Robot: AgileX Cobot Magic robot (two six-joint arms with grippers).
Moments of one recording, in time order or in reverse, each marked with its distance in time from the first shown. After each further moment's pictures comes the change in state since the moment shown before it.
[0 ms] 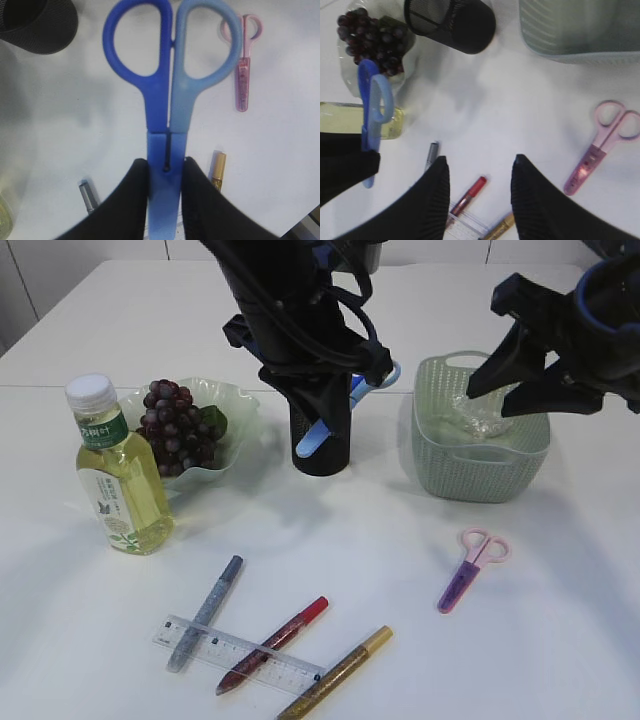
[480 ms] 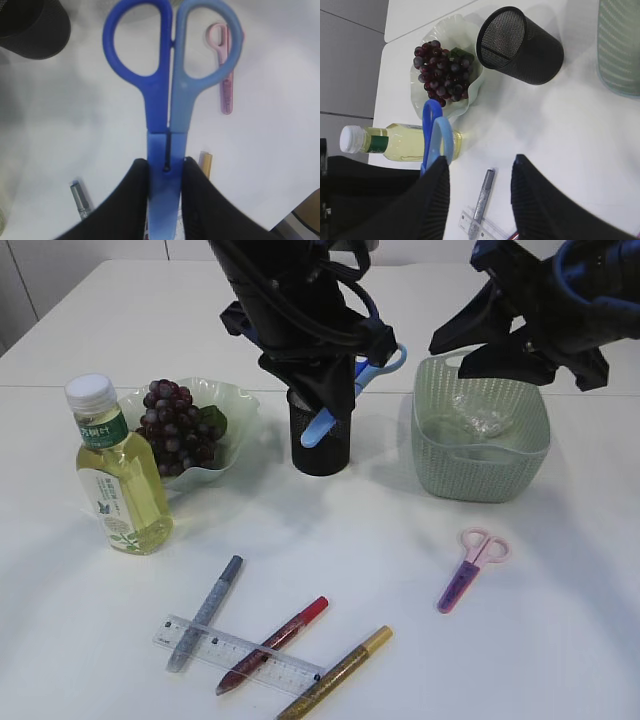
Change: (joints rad) left arm 0.000 -0.034 0.000 -0.035 0.002 -0.001; right arm 0.000 0.033 0.000 0.333 -0.100 -0.250
